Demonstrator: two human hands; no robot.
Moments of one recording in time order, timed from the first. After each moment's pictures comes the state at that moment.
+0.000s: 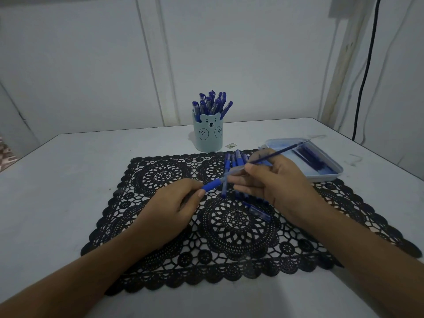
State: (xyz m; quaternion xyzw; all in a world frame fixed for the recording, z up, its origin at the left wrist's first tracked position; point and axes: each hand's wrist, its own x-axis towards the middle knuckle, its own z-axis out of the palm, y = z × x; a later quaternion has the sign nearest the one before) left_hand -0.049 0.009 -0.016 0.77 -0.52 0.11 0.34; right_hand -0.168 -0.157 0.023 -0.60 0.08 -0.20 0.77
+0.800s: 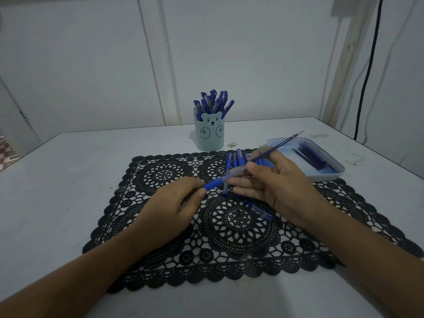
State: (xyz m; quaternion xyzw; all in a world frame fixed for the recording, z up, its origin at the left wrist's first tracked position) left_hand -0.051 0.010 -0.014 0.76 -0.54 0.13 0.34; right_hand -0.169 -0.161 0.017 -0.58 0.05 -0.17 0.79
